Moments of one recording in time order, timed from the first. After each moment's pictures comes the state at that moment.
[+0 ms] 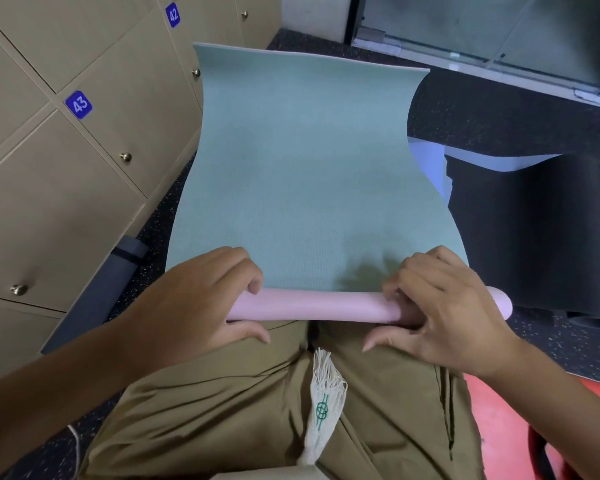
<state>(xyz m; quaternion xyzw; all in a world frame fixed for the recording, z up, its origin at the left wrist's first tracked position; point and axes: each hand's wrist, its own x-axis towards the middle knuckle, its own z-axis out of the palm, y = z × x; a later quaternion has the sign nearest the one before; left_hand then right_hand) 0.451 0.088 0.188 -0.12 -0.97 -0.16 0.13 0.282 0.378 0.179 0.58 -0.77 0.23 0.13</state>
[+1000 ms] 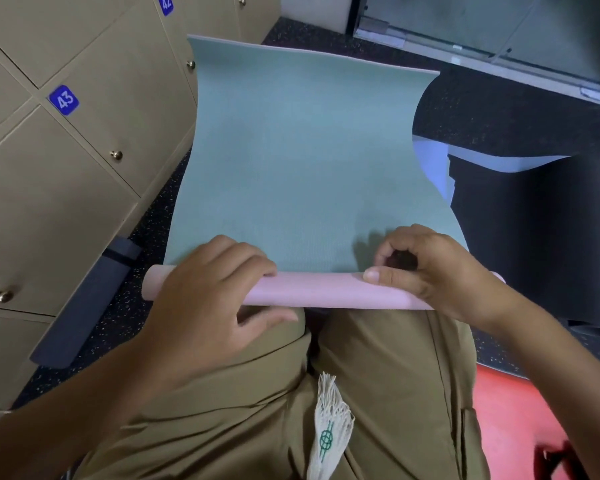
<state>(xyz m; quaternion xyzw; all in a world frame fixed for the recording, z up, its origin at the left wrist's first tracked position) 0.419 0.095 0.183 -0.01 -0.97 -0.18 0.17 0.226 0.334 0.200 0.39 -0.83 0.30 -0.25</state>
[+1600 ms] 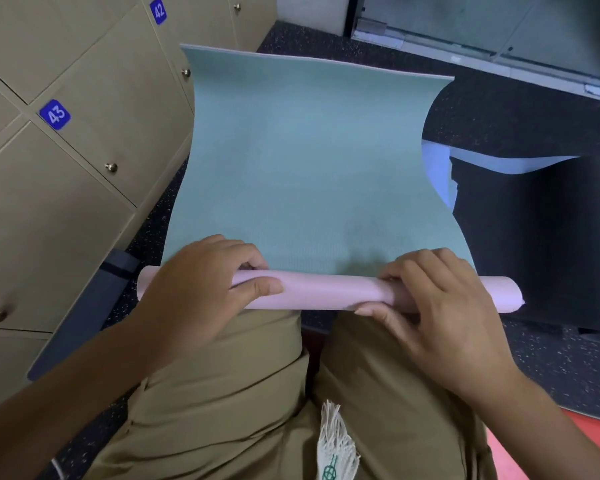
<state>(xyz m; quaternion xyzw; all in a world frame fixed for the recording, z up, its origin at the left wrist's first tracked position) 0.374 0.073 0.196 0.12 -0.94 -0.31 0.03 0.253 0.343 0.181 0.44 -0.88 0.19 0.08</state>
